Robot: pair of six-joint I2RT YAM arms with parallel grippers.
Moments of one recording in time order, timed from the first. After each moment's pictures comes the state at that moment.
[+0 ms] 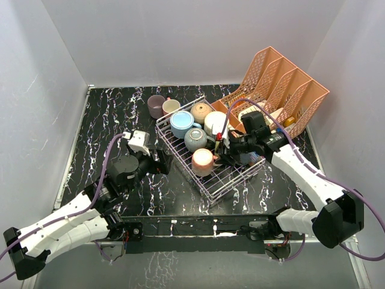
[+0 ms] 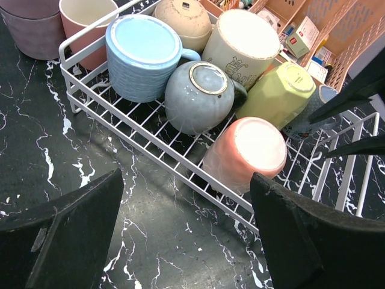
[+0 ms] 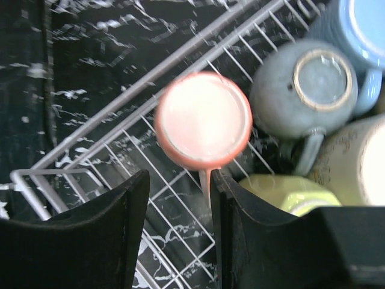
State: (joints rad) left arm -0.92 0.68 0.64 -0.21 -0.43 -0.39; right arm 0.45 1.22 0.99 -0.60 -0.72 -0.71
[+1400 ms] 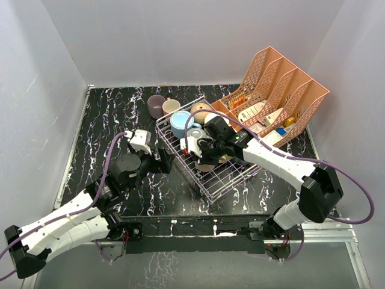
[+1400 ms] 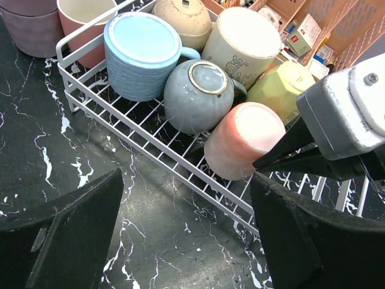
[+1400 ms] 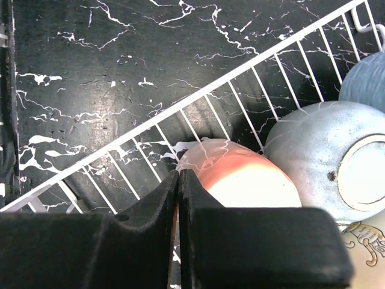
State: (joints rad) left arm -0.92 0.72 0.65 -0.21 -0.43 -0.40; right arm 0.74 1.47 1.17 -0.64 -0.50 -0.80
